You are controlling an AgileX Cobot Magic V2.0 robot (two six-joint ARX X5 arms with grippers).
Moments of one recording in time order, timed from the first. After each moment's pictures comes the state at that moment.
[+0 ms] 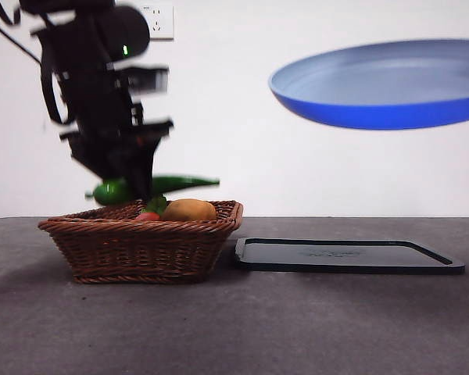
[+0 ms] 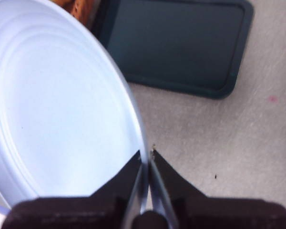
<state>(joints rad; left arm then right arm) -0.43 1.73 1.31 -0.61 0.03 0.17 0.09 1.07 1.11 -1.02 -0.34 -0.01</state>
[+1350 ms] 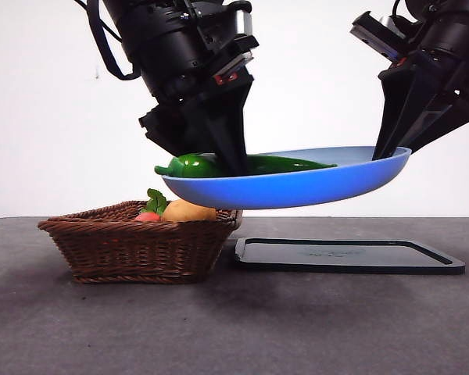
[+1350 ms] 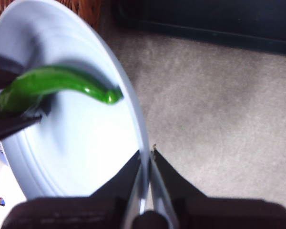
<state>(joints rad) -0.70 1.71 1.36 -0.76 0.21 0.13 0.30 1.44 1.11 -0.86 -0.48 0.21</state>
